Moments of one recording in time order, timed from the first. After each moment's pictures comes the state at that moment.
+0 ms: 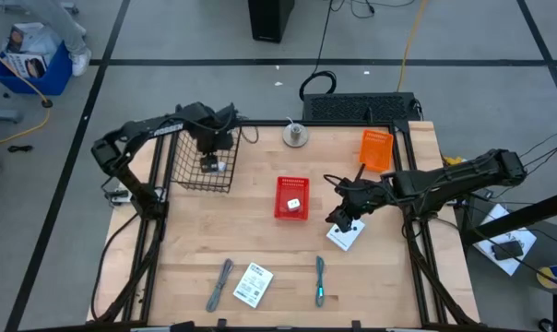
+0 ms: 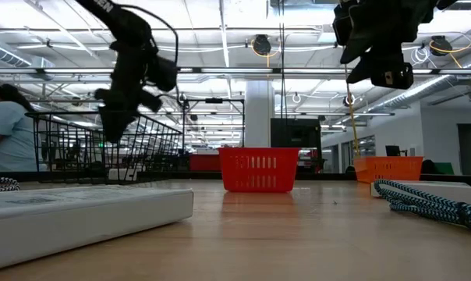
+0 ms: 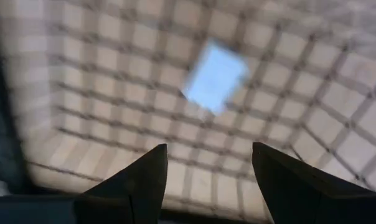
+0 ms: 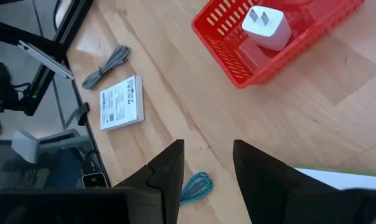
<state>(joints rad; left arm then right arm) 0.69 1.64 1.18 -1.21 -0.07 0.49 0.15 1.12 0.78 -0.43 -0.05 0.99</state>
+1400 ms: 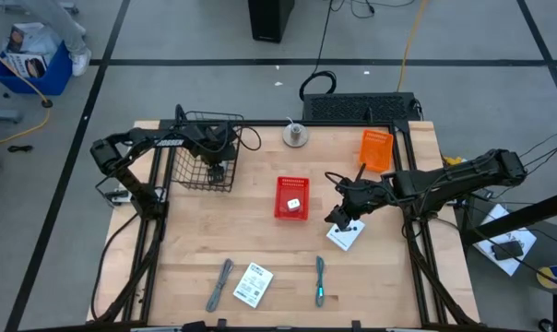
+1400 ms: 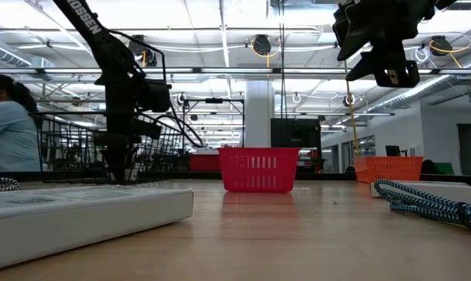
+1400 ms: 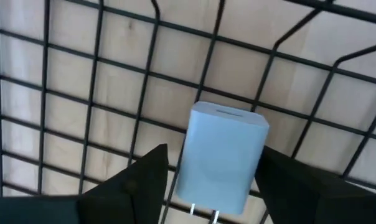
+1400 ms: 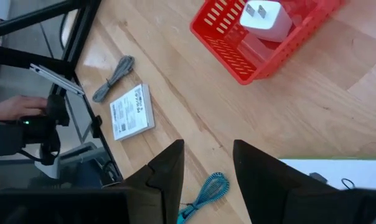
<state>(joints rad) 0.68 1.63 0.85 -0.62 -0.04 0.50 0.15 1.12 0.78 -0.41 -0.05 1.11</state>
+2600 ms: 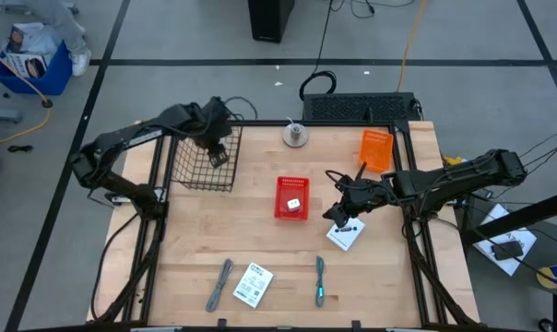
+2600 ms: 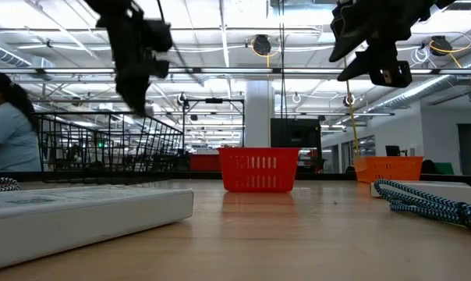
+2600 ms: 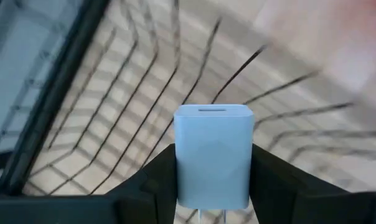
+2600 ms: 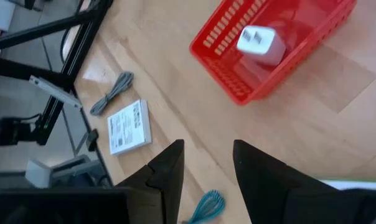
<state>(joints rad) 0.64 1.42 1.18 -1.00 0.00 0.14 0.15 1.12 0.78 -0.39 0.02 1.08</state>
